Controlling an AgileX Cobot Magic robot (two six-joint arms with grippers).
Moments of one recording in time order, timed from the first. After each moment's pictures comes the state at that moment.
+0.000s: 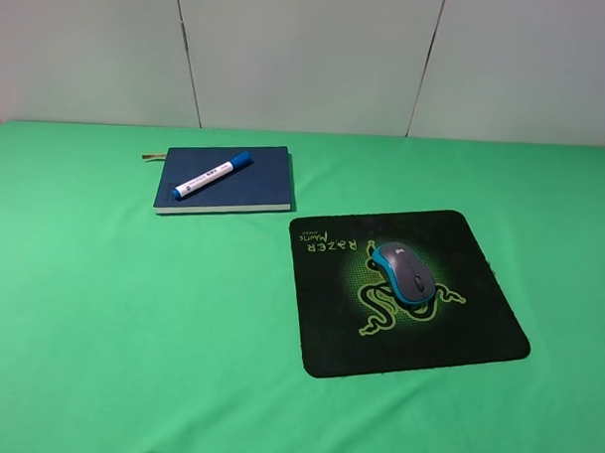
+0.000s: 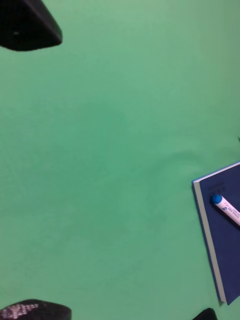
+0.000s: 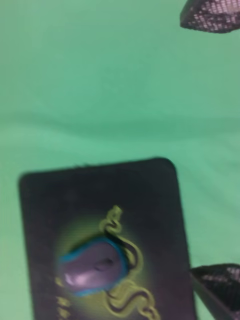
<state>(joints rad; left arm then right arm) -0.03 0.00 -0.50 -0.06 1.06 0.11 0.01 0.11 -0.54 0.01 1.12 0.04</state>
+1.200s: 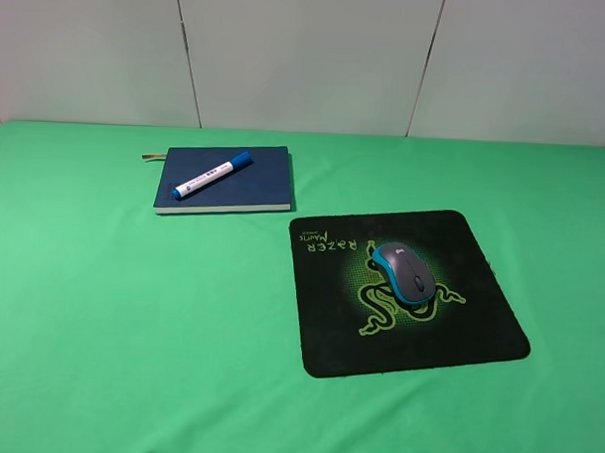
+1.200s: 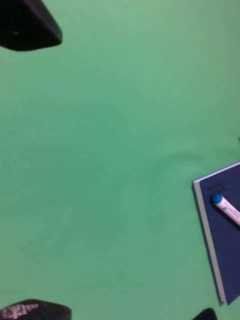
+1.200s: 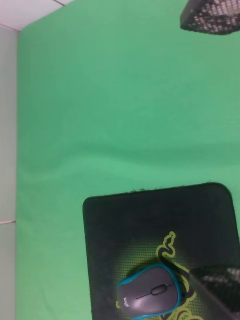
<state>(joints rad) -0.03 0.00 -0.50 -0.06 1.06 0.11 -0.03 0.00 -0.49 -0.01 1.02 -0.02</state>
